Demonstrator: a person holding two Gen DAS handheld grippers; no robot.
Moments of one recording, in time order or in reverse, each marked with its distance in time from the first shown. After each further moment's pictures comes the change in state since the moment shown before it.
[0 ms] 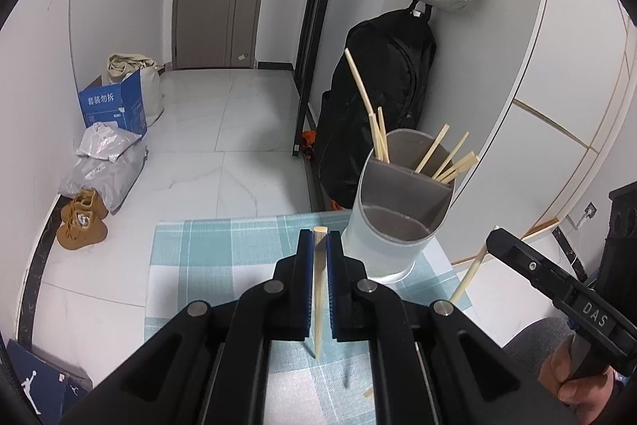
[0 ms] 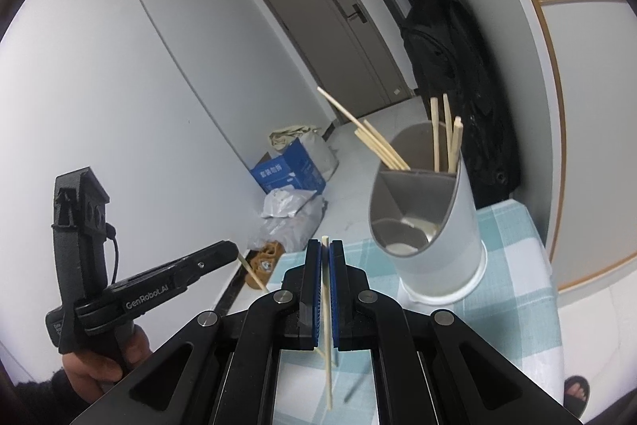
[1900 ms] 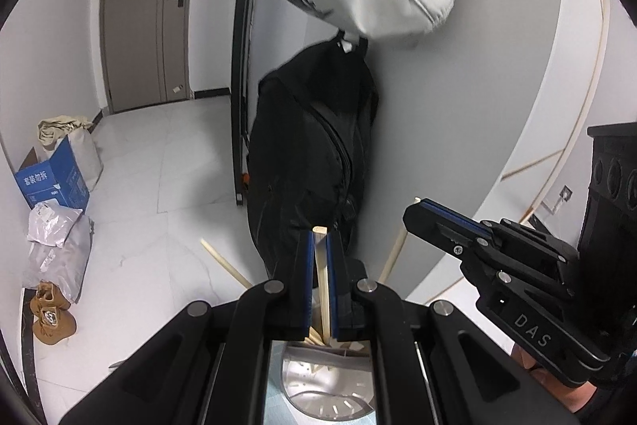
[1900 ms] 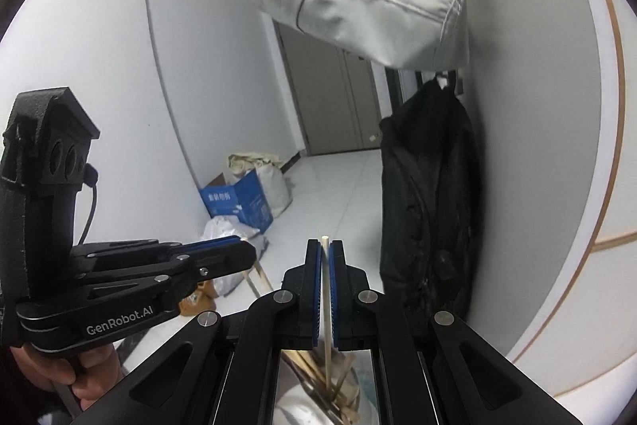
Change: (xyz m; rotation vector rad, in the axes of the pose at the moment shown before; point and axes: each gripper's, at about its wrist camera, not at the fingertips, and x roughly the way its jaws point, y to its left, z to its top) left arm 0.078 -0.061 0.122 0.162 0.008 -0.146; right arm 0.058 -0.031 0.159 -0.250 -0.062 -0.162
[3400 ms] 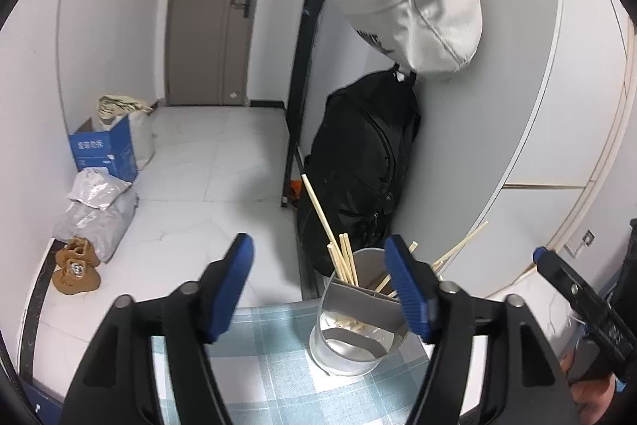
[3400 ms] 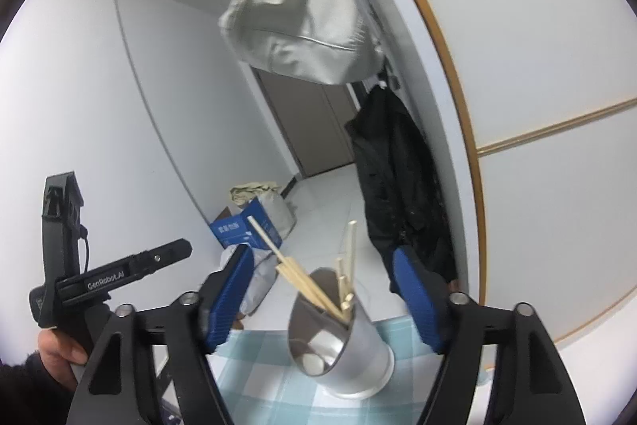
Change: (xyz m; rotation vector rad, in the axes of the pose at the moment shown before) left arm -0.080 0.005 -0.041 -0.146 -0.133 0.173; right arm -0.106 -0.012 -0.046 0.185 -0.101 0.006
